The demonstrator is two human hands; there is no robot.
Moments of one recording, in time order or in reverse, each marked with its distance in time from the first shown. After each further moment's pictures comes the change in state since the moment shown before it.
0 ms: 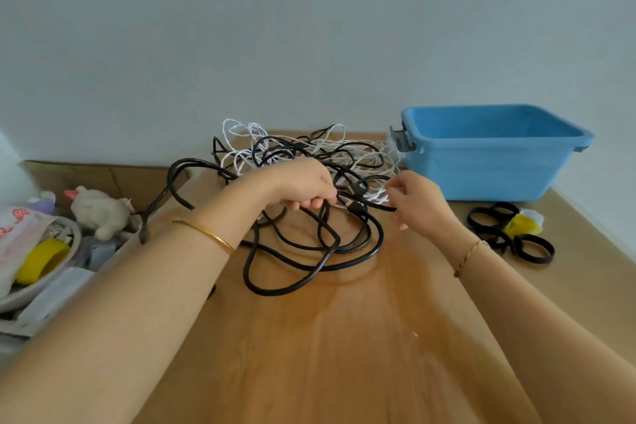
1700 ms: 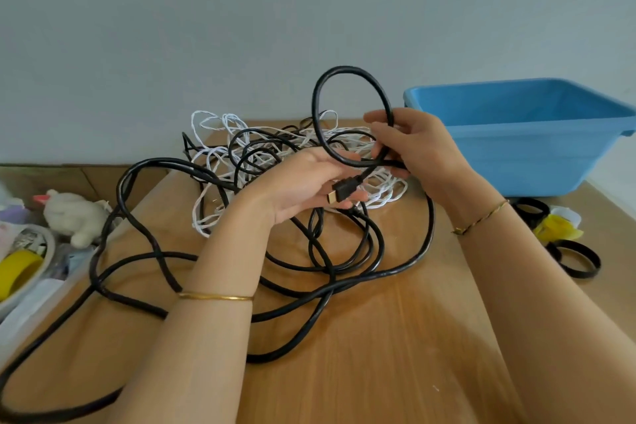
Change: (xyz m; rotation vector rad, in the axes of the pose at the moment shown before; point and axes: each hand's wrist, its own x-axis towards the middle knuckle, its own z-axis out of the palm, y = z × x) left_hand 0.033 0.001 0.020 -0.834 0.035 0.125; right_hand 0.048 -0.030 -0.015 0.512 -0.003 -0.087
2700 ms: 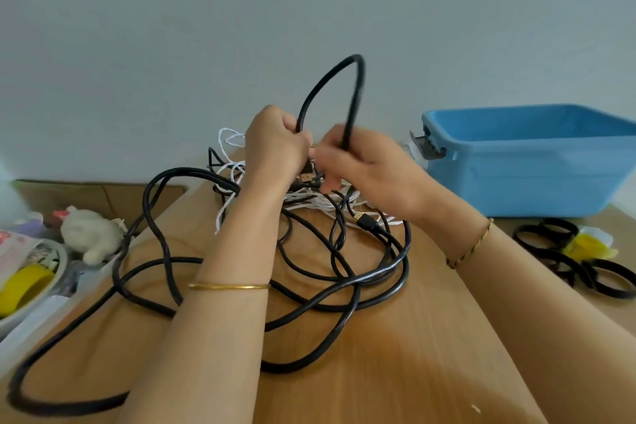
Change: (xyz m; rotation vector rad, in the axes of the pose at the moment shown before) left_hand -0.004 0.014 -0.036 0.437 0.854 0.286; right_hand -0.037 -0.037 0.055 -0.241 -0.306 -0.414
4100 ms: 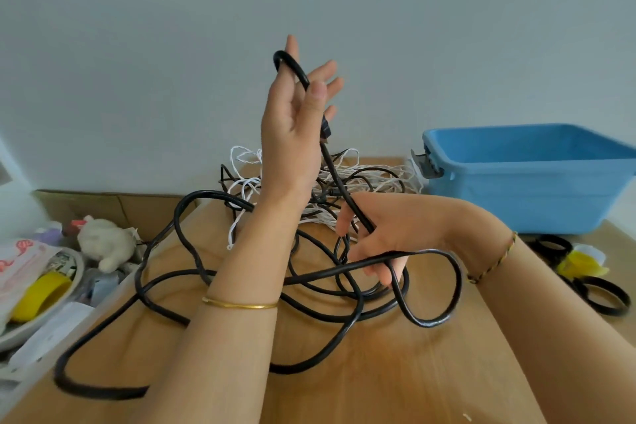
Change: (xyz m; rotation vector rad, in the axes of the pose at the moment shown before) left_hand -0.014 0.036 -0.004 -0.780 -0.043 0.385; right_hand -0.010 -0.008 -0.026 -0.208 -0.679 0.415
